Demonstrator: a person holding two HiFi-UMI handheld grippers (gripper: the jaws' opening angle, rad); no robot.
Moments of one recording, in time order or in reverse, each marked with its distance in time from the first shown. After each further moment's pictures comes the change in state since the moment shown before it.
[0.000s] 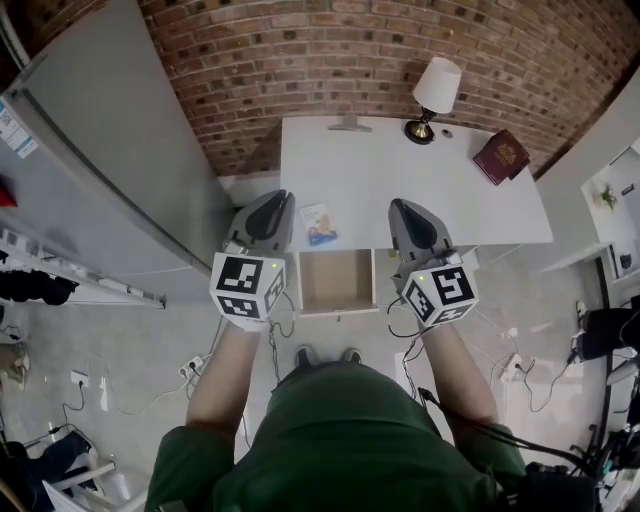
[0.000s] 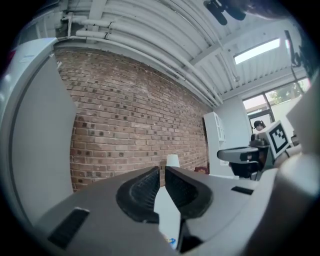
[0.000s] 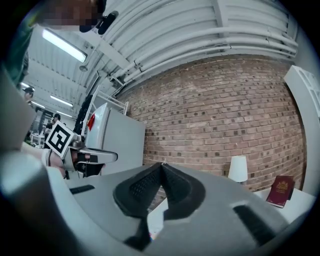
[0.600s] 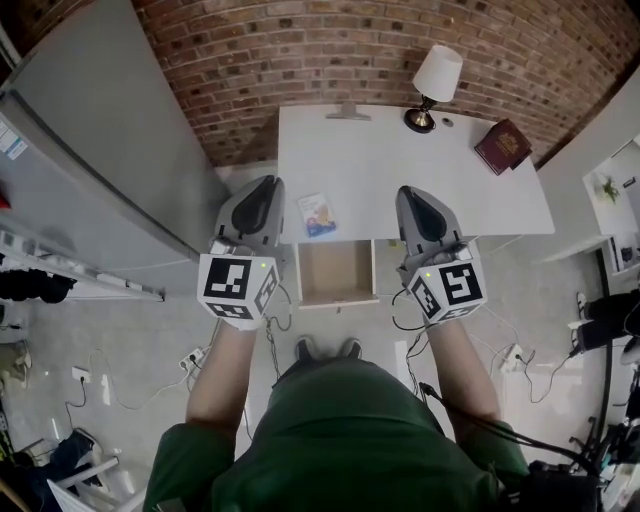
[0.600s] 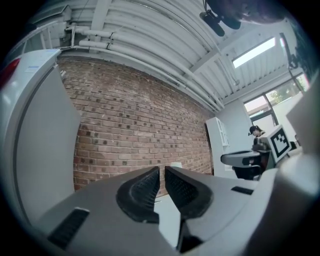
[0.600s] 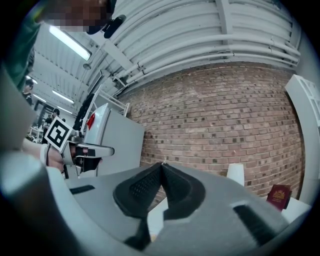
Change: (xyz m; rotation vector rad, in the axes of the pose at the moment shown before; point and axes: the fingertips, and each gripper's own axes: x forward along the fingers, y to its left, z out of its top) left arm -0.006 0.008 0.030 0.015 -0.098 0.043; right arm -0.003 -0.009 0.015 -0.053 -0.034 -0.020
